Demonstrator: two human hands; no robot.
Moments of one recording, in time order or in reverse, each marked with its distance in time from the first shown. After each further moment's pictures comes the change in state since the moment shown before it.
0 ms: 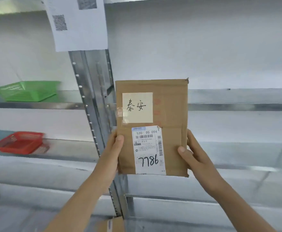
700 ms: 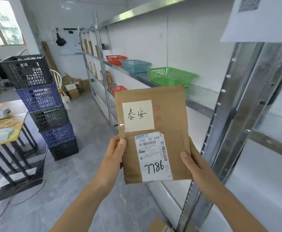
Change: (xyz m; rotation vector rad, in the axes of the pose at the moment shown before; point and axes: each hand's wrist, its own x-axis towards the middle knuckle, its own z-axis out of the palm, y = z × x) left_hand -0.031 -0.003 -0.155 0.069 0.901 0.017; right_hand 0.188 0.048 0.208 0.007 -0.830 0.031
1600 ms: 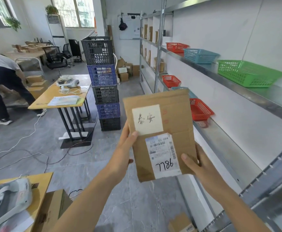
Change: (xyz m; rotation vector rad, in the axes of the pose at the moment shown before) left_hand -0.052 0.003 -0.124 -0.059 0.141 0.063; right_hand 0.026 0.023 0.122 0.054 -0.251 0.009
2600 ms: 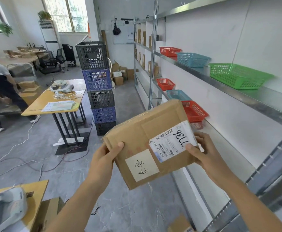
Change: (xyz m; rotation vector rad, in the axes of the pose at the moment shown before) left_hand -0.003 -0.020 -0.029 -0.163 0.176 -0.038; right_hand 0.010 -0.021 -0.027 0.062 0.109 -0.068
